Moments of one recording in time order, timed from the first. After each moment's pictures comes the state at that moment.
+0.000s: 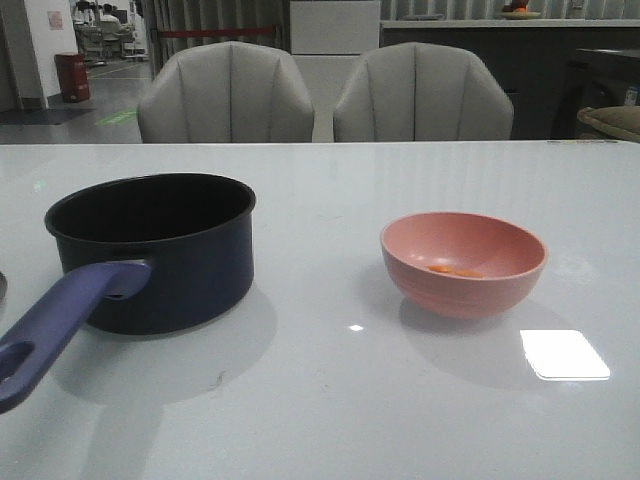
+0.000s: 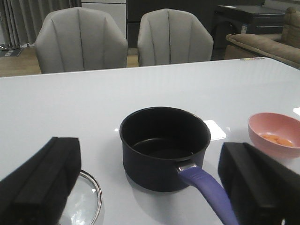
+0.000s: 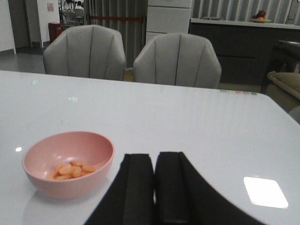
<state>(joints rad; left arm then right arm) -0.29 0.08 -0.37 -0.06 0.51 0.00 0.13 -0.01 0.03 0.06 -0.01 -0.04</state>
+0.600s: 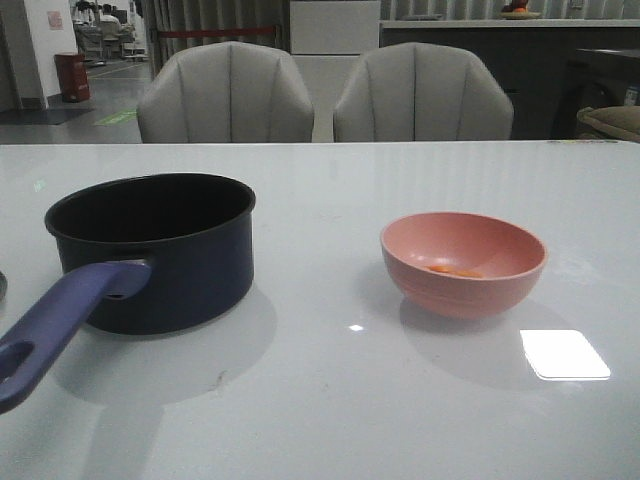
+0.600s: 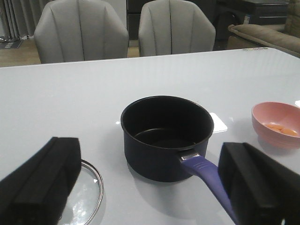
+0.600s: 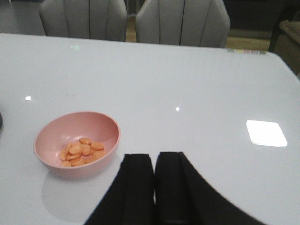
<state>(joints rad) -0.29 0.08 -0.34 -0.06 0.50 0.00 0.13 0.29 -0.30 0.06 0.31 -0.01</state>
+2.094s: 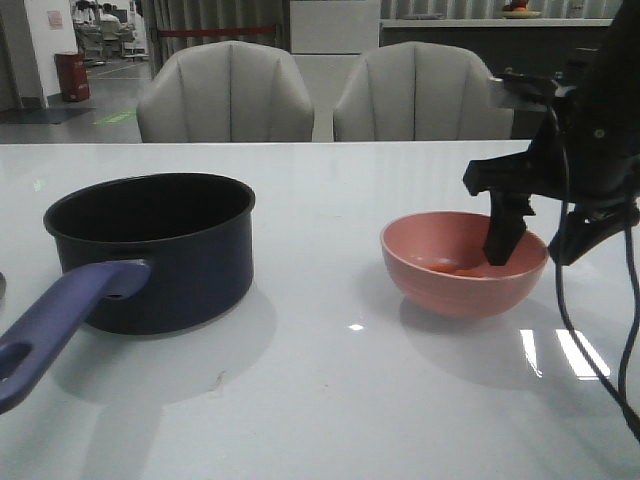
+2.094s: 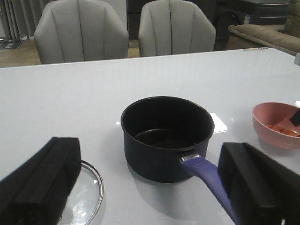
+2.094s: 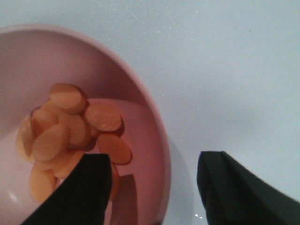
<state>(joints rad) -0.29 0.08 -0.34 -0.06 0.50 0.00 0.22 1.81 -1.15 0.19 0.56 0.00</state>
